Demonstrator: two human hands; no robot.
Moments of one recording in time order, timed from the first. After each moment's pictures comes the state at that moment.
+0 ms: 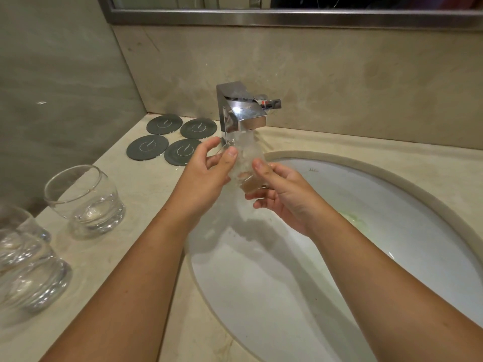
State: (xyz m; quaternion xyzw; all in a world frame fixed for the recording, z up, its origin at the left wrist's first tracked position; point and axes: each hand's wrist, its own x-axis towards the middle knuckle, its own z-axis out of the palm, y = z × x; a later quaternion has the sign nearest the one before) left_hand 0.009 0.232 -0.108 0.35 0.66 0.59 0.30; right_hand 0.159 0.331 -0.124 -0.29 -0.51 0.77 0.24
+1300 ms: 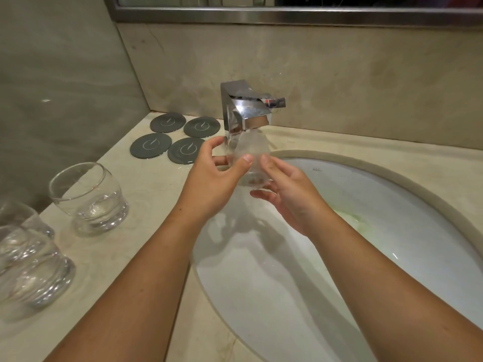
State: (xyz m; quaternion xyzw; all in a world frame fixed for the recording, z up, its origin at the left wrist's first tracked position) left_hand 0.016 0.234 -0.108 0.37 0.73 0.53 0.22; right_hand 0.153 0.328 -0.127 -0.28 -0.54 0.75 0.28
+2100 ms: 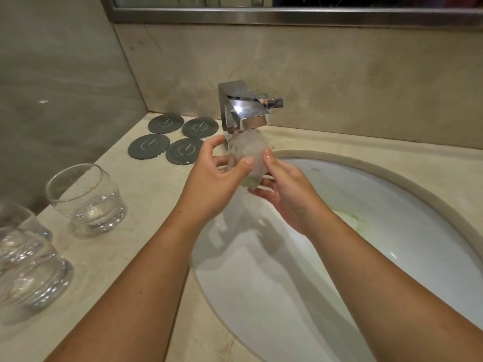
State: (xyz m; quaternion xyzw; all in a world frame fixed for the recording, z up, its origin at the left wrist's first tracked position) left_hand 0.020 0.235 -0.108 0.37 0.70 0.55 0.25; right_hand 0.152 0.328 -0.123 -0.28 -0.54 0.74 0.28
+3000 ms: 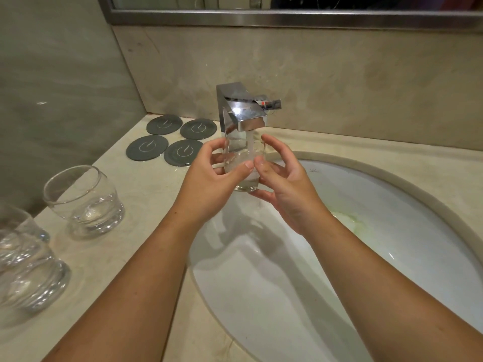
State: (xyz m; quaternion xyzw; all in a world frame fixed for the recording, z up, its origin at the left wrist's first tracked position) left_hand 0.023 0.230 -0.103 0.39 0.68 0.57 0.25; right_hand 0.156 0.324 -0.122 -0.25 -0.55 0.73 0.34
